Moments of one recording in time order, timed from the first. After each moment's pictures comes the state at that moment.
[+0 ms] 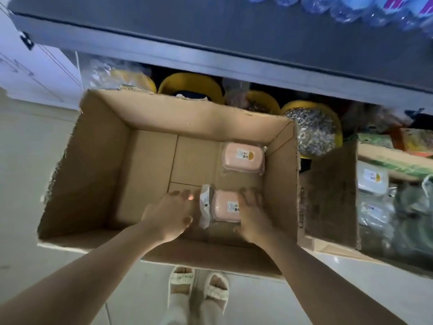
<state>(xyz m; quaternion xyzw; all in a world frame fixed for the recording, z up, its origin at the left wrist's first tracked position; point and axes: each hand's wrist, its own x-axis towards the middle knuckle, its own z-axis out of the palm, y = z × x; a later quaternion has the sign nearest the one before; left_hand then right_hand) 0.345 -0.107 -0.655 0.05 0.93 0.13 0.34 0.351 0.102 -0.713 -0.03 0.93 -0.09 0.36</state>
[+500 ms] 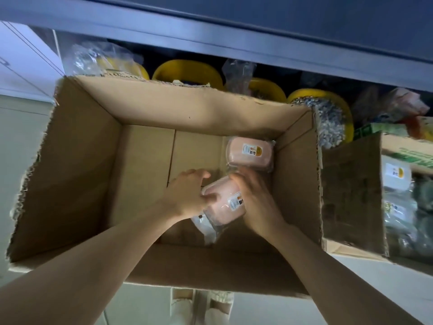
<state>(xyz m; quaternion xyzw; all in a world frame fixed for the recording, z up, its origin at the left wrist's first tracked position) 0.294 -0.088 -0.697 0.02 0.90 0.27 0.33 0.322 0.097 -0.744 -0.13 0.95 -0.22 0.17</state>
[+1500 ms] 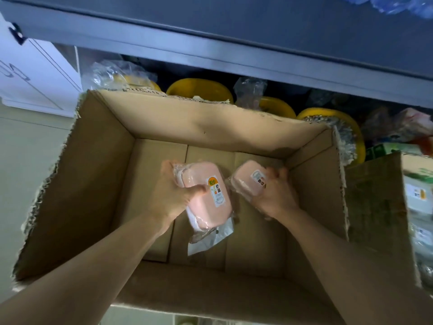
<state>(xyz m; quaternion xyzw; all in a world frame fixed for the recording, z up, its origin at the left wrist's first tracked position) 0.283 -0.130 -0.701 -0.25 0.72 0.62 0.17 0.260 0.094 -0.767 0.10 0.96 -0.14 0.21</state>
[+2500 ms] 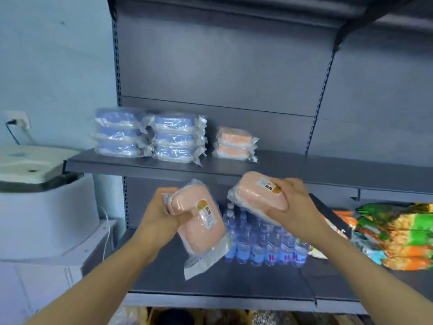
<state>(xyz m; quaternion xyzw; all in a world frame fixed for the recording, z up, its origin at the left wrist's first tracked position) 0.256 -0.155 -0.143 0.06 0.72 0.69 -0.08 0.265 0.131 -0.110 -0.06 0.95 -0.22 -0.22</state>
